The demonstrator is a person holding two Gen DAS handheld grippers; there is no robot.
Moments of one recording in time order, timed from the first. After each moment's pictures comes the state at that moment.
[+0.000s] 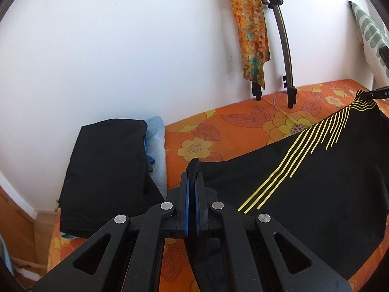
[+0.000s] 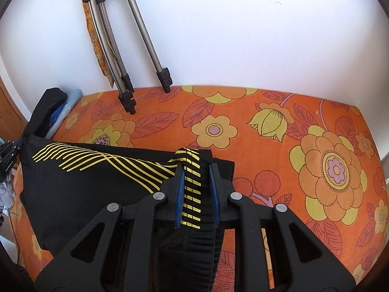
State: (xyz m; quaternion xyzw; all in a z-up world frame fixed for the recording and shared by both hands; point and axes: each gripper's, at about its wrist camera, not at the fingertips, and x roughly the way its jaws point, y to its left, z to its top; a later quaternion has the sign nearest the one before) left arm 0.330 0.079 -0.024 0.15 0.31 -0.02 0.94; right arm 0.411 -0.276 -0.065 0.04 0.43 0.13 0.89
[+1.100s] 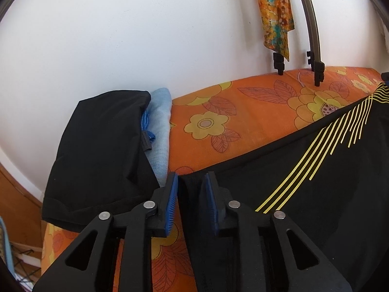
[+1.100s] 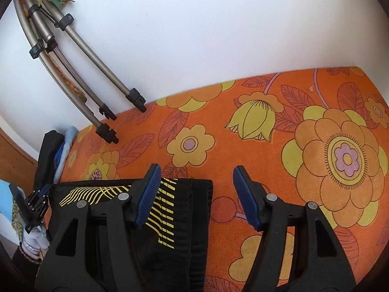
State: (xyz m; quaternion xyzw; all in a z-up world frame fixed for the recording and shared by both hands) left arm 0.358 0.081 -0.059 0.14 0.36 0.04 0.92; right arm 0.451 -0.323 -0.088 0.17 0.45 0.13 0.87
